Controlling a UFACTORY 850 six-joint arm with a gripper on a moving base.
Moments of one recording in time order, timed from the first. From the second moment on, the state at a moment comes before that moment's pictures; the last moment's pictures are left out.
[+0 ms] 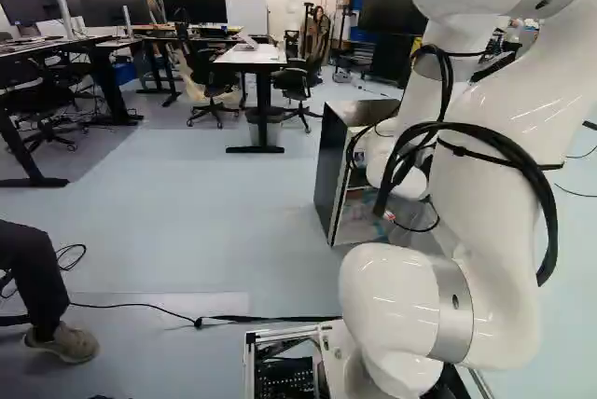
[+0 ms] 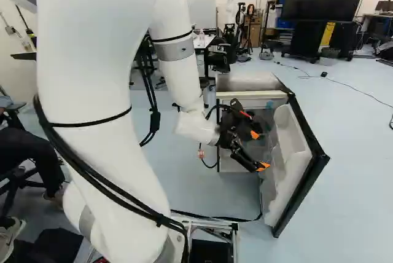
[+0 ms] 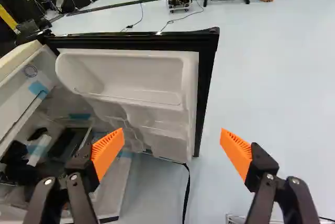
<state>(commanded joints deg) -21.1 -12.7 -21.2 62.1 56.1 0.0</state>
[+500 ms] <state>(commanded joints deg) -20.4 -11.7 -20.6 60.0 55.9 0.0</state>
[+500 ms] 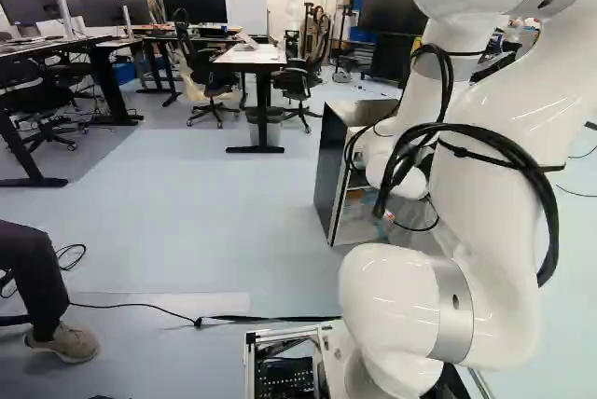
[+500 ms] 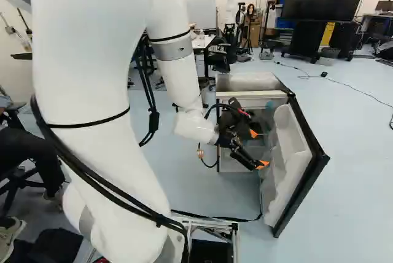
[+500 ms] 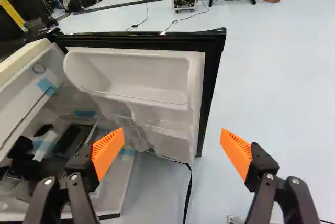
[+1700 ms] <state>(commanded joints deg) -13.0 -1.8 -15.0 38.4 53.8 0.0</state>
